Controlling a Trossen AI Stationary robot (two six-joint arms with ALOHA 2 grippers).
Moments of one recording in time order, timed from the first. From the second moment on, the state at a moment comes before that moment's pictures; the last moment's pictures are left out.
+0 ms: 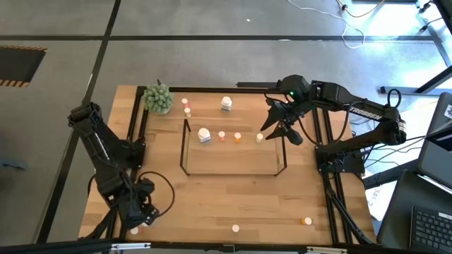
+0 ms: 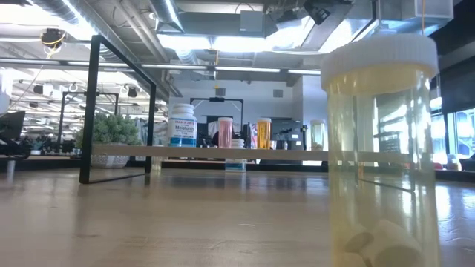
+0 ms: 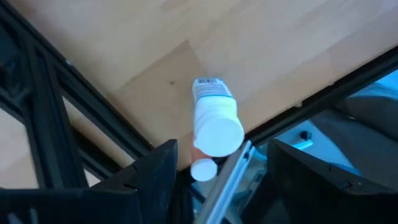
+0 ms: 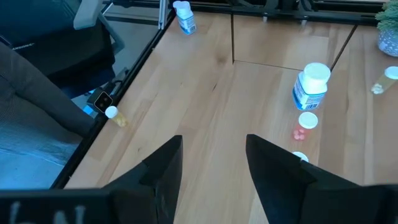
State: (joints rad) left arm -1.01 1.36 1.11 -0.97 0.02 -2.07; right arm -0.29 1.28 1.40 -0.91 -0.63 -0.34
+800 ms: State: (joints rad) left arm -1.06 1.49 1.11 -0.85 0.06 -2.01; right arm -0.29 1.28 1.40 -0.91 -0.63 -0.34
